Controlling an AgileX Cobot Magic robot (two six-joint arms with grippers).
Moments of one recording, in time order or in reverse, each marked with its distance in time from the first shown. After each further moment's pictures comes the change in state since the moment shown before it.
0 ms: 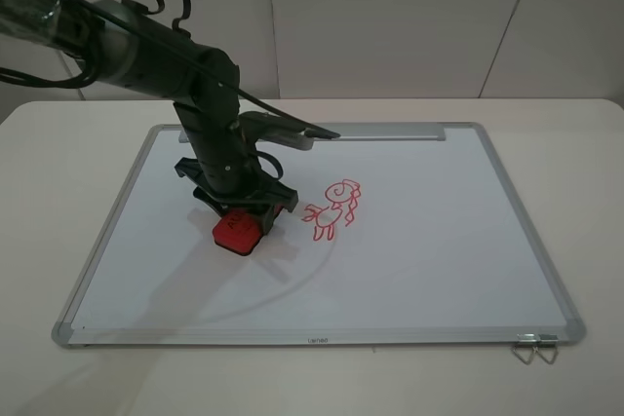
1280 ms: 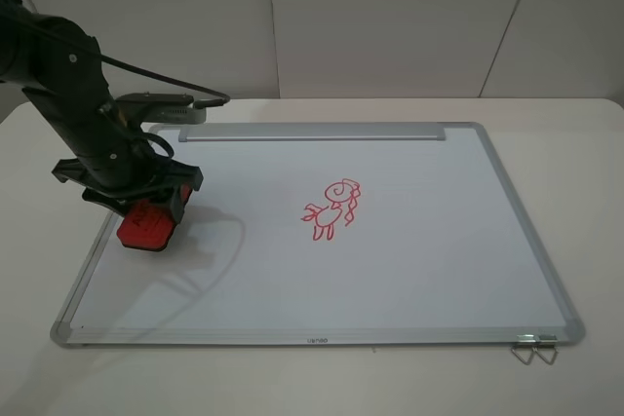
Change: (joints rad) left arm 0.224 -0.353 0.334 0.050 -0.053 -0.116; right arm 0.000 0.000 0.000 0.000 0.000 0.000
